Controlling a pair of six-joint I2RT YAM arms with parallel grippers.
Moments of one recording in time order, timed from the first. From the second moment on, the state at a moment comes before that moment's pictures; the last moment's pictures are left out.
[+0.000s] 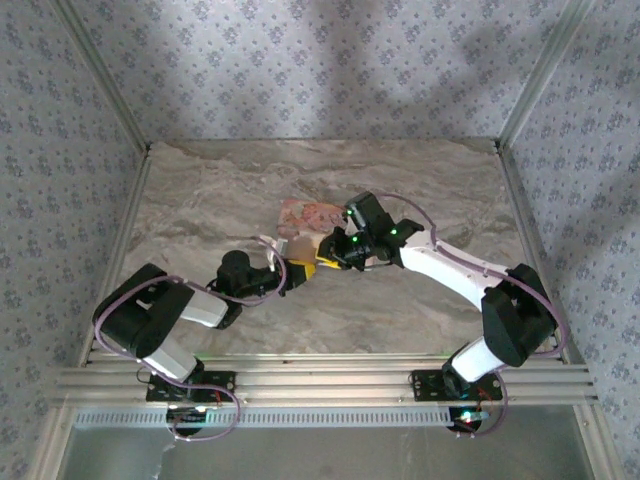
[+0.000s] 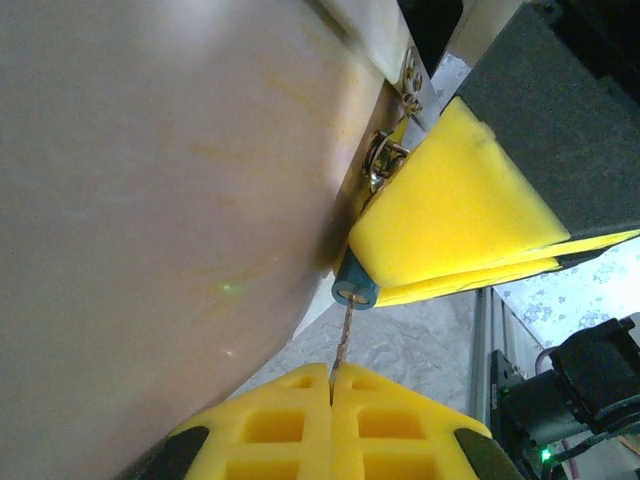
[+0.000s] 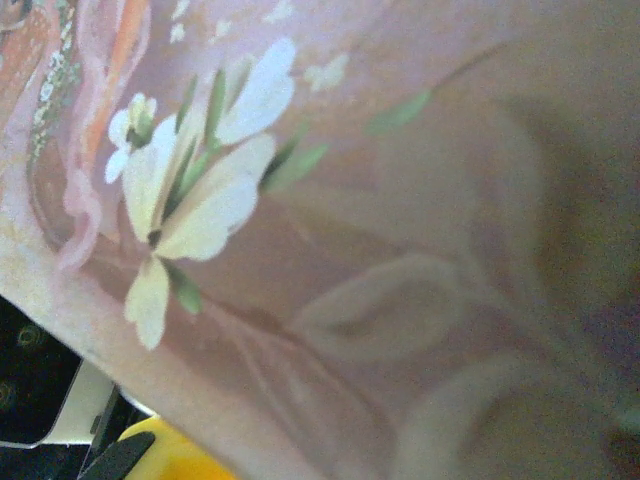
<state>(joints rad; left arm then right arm) -0.59 1.57 0.30 1.13 0.64 -0.67 0.68 1.52 1.08 -0.43 -0.46 1.01</state>
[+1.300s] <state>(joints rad) -0.65 1.47 0.32 0.96 0.55 -0.52 0.65 1.53 1.10 -0.51 -0.54 0.90</state>
